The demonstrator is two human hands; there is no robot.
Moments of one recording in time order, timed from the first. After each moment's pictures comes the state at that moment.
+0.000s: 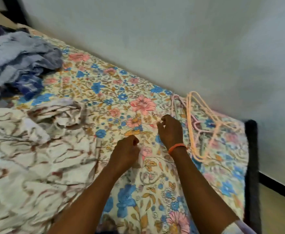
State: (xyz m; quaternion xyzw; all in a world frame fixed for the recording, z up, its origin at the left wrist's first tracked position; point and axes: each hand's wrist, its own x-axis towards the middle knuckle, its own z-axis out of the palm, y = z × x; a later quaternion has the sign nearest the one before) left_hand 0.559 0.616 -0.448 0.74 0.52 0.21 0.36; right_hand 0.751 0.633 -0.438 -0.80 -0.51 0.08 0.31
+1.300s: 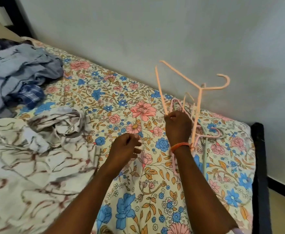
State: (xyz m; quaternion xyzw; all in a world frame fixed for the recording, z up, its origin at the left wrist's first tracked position) left_hand 0.573 0.617 -0.408 0.55 0.51 0.32 0.57; right_hand 0.762 0.640 -0.396 -0.81 -0.40 0.04 0.43
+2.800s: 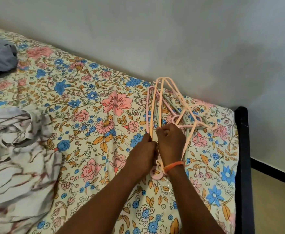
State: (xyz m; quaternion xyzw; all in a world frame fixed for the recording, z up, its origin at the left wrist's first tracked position) left_hand 0.711 0.611 -0.472 0.89 0.38 0.12 0.23; right_hand 0.815 0.596 -0.456 -0.83 -0.32 0.10 0.45
